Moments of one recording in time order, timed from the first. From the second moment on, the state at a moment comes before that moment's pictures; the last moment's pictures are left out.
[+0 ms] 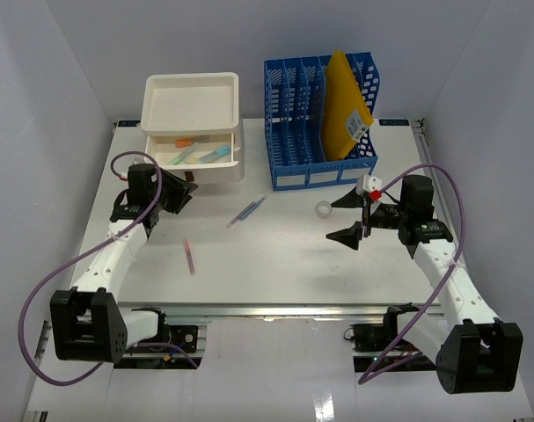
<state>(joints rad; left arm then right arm) -0.06 1.21 0.86 -0.25 0.15 -1.04 0.09 1.01 0.72 -0.24 -1.24 -0.58</state>
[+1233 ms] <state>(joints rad) -0.06 1.36 0.96 -0.02 0.28 -0.63 0.07 1.01 0.72 -0.24 -1.22 -0.58</state>
